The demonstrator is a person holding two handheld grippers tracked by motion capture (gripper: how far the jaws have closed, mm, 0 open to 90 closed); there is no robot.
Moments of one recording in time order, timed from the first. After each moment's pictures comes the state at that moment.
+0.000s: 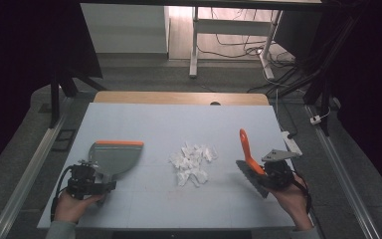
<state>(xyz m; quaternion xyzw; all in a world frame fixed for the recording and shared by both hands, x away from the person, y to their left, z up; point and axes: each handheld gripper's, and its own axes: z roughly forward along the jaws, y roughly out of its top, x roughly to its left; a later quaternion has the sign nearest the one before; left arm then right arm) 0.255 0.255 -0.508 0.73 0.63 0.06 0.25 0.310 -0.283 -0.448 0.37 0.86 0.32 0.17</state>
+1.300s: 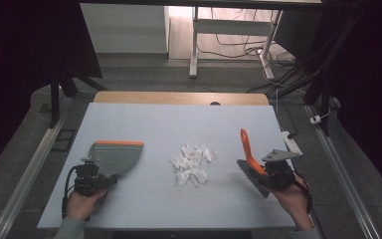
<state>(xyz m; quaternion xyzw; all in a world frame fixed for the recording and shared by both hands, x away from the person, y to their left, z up) 0.268 0.252 -0.525 0.68 0.67 0.04 0.28 0.309 -0.284 -0.448 0.37 0.85 0.32 0.18</state>
